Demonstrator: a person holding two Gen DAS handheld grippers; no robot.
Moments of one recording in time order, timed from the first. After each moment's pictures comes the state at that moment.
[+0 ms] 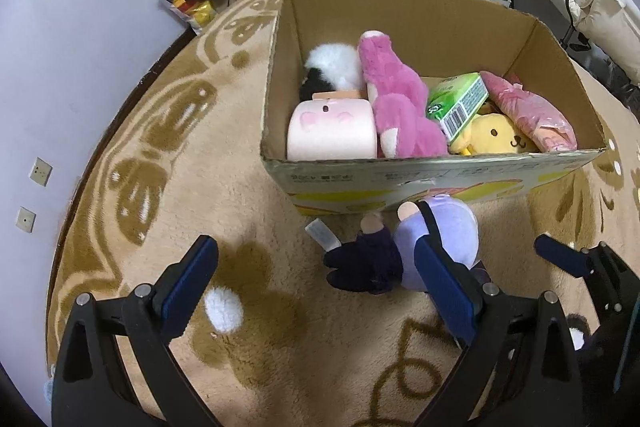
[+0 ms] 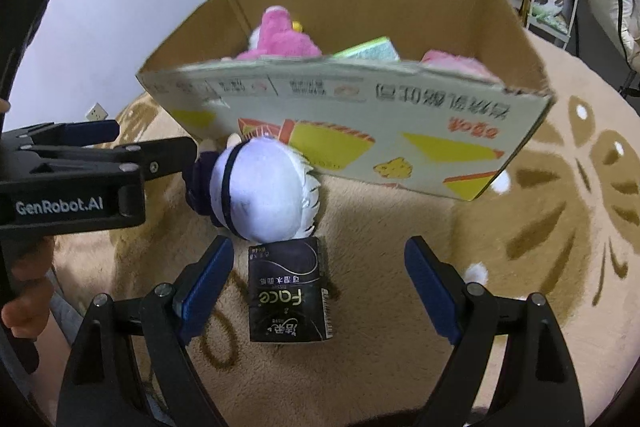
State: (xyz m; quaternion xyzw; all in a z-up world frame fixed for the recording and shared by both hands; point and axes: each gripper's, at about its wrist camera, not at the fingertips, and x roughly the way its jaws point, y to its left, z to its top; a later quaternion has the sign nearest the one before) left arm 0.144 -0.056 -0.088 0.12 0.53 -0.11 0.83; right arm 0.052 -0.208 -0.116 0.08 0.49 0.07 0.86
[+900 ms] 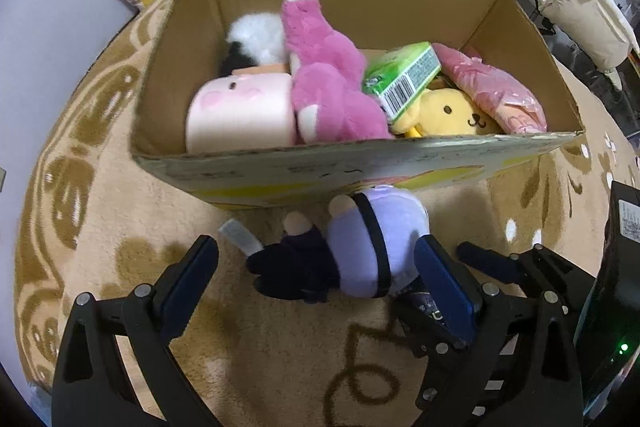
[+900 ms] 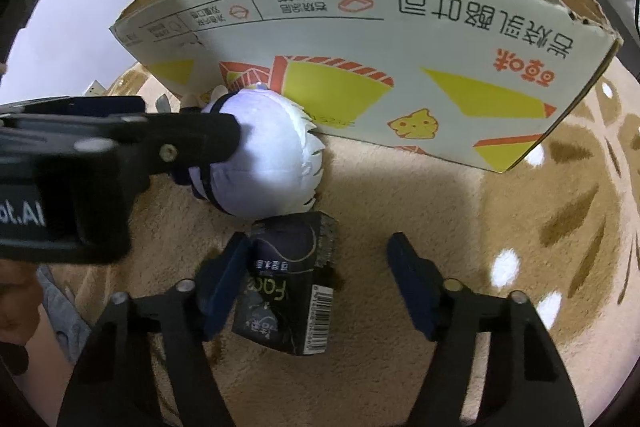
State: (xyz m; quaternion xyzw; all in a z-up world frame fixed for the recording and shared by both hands) left arm 0.152 -0.081 -0.114 0.09 0.57 -0.19 0.80; right arm 0.073 -0.196 -0.156 0.08 0.54 0.08 0.84
